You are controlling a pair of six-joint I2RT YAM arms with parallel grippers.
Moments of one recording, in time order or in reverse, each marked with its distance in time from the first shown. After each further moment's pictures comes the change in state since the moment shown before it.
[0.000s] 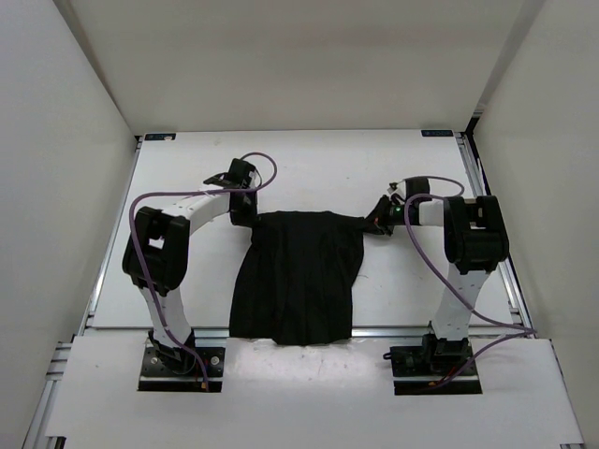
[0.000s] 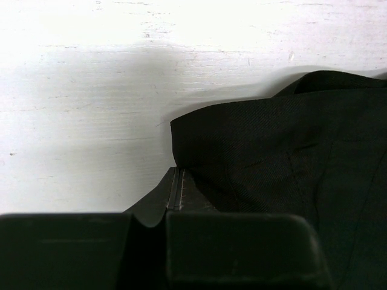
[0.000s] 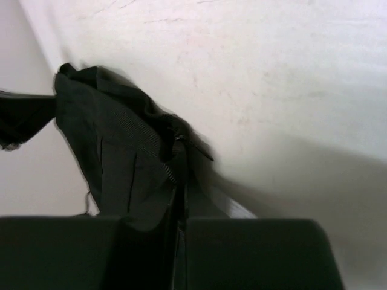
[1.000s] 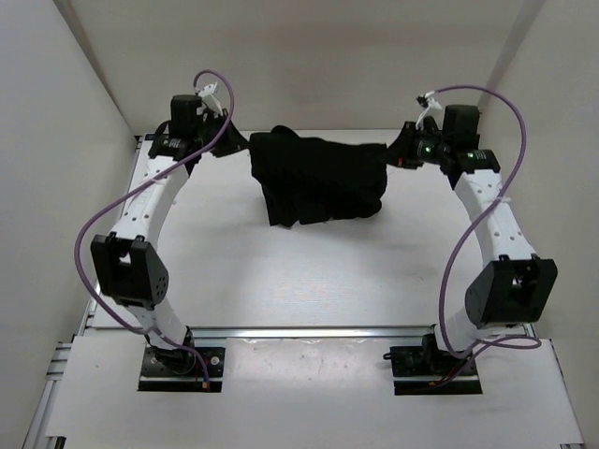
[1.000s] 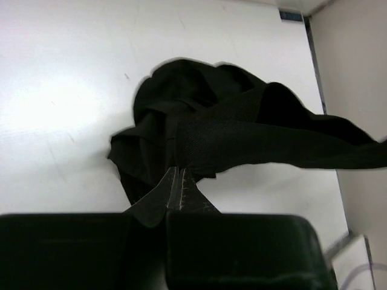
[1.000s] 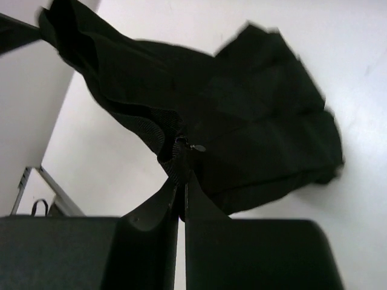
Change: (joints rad) left arm 0.190 -0.128 0.433 0.055 0.383 -0.050; right arm 0.004 -0.425 0.521 -0.452 0.106 -0.309
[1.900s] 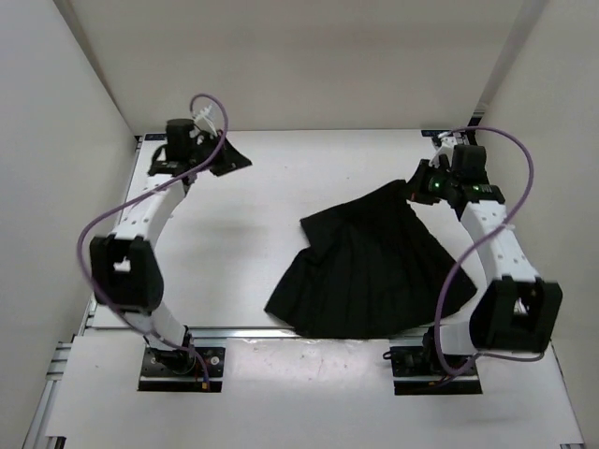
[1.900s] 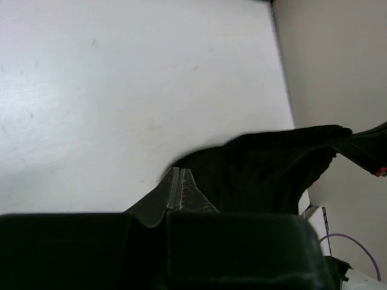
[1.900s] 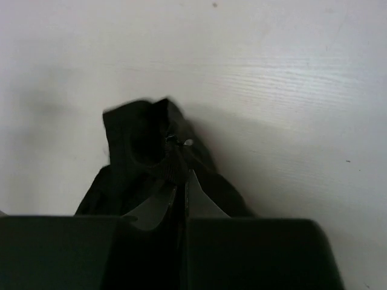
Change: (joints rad) left arm 0.066 -0.166 -0.319 0.229 0.234 -0.084; right arm -0.079 -0.264 -0.394 0.013 0.192 -0.076
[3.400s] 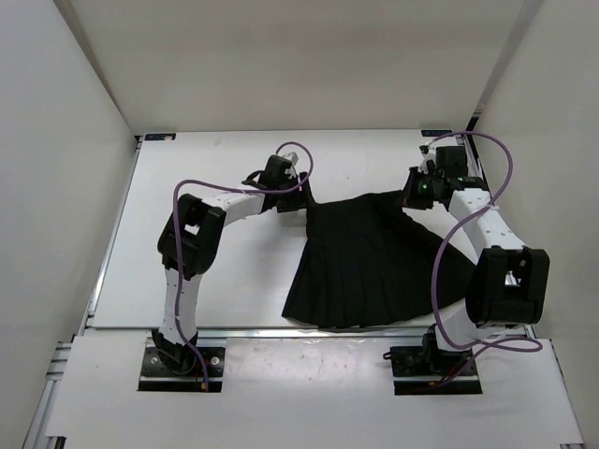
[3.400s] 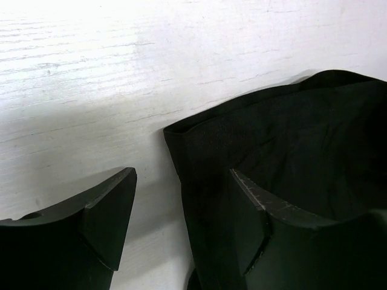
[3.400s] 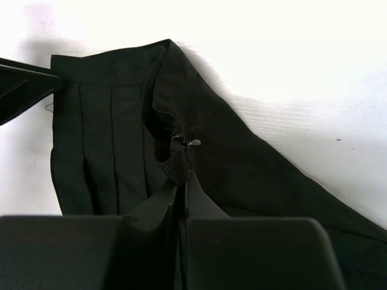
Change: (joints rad) left arm -0.415 0.539 0.058 0.135 -0.424 -0.072; right arm 0.033 0.244 0.037 -0.051 0.136 0.012
